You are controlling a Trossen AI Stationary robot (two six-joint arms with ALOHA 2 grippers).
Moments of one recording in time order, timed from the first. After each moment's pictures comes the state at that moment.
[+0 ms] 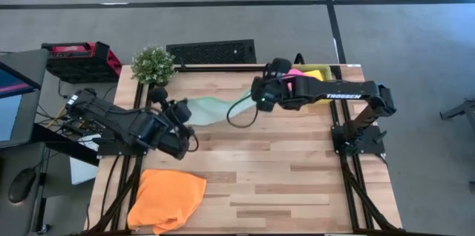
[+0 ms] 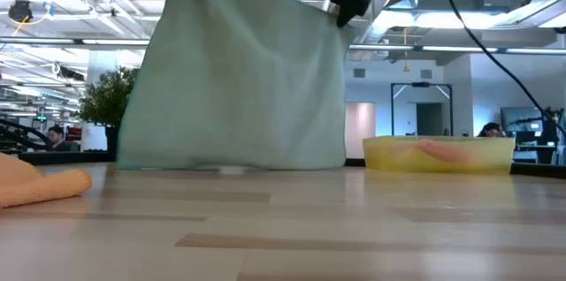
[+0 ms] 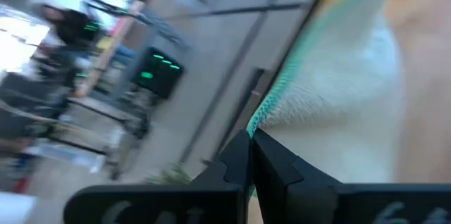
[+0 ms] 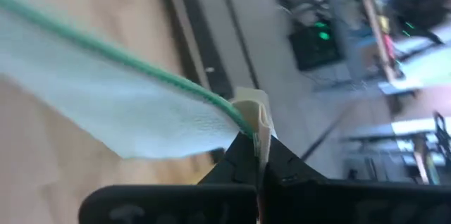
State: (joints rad) left arm -0.40 1.39 1.45 -1.56 -1.14 -0.72; right arm -0.06 1.63 1.58 -0.97 0.83 -0.17
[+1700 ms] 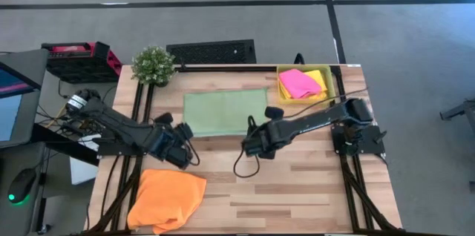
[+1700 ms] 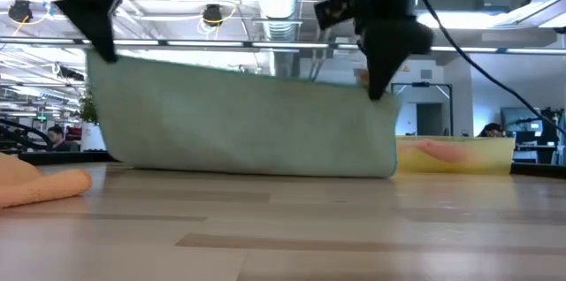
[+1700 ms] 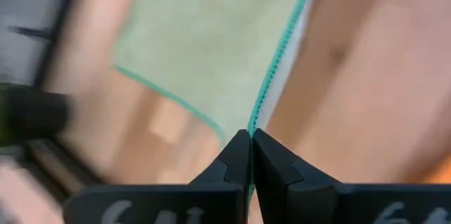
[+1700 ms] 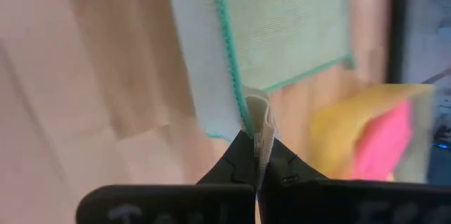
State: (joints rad) left arm -0.45 1.39 1.12 -1.31 -0.52 -0.90; right arm 0.24 1.93 1.58 -1.31 0.49 0.38
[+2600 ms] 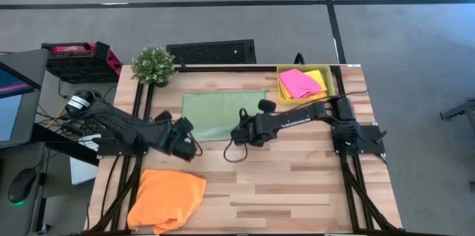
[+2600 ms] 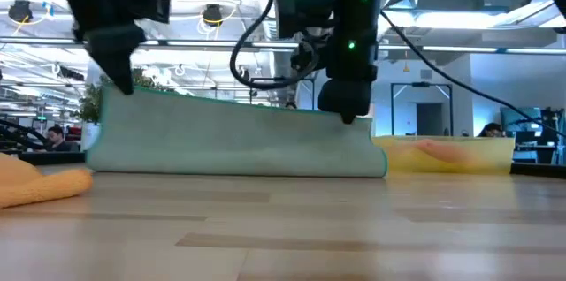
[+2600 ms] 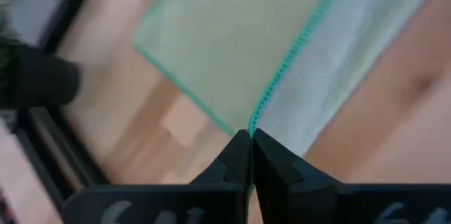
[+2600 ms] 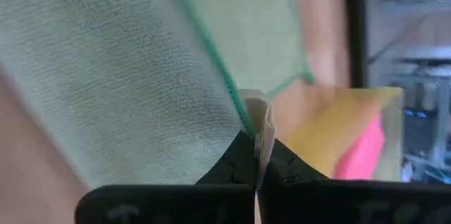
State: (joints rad) left arm -0.33 1.39 0.95 -1.18 -0.58 -0.99; right arm 0.10 2.07 1.58 -1.20 0.66 0.39
